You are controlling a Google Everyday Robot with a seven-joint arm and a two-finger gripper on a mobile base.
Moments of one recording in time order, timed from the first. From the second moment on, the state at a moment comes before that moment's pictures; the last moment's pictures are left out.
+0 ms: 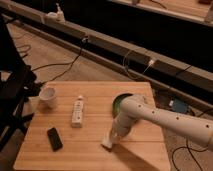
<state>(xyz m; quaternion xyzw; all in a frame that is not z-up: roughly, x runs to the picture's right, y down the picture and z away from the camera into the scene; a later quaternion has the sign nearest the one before) 0.043 0.256 0.771 -0.32 -0.33 -0.34 0.82</state>
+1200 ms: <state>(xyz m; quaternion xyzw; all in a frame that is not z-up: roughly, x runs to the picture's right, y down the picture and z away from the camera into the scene) -0.070 0.307 0.755 -0.33 -0.41 -0.39 0.76</state>
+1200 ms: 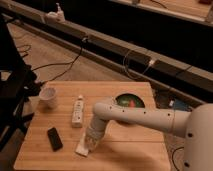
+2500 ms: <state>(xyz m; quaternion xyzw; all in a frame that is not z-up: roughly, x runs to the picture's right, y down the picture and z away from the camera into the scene) -0.007 0.234 0.774 -0.34 -0.30 -0.41 0.79</state>
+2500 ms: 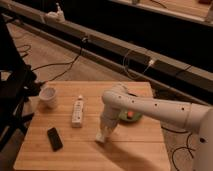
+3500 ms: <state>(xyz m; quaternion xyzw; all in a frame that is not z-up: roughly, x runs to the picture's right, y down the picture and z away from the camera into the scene) -0.046 0.319 0.722 -0.35 -0.38 -0.36 0.78</state>
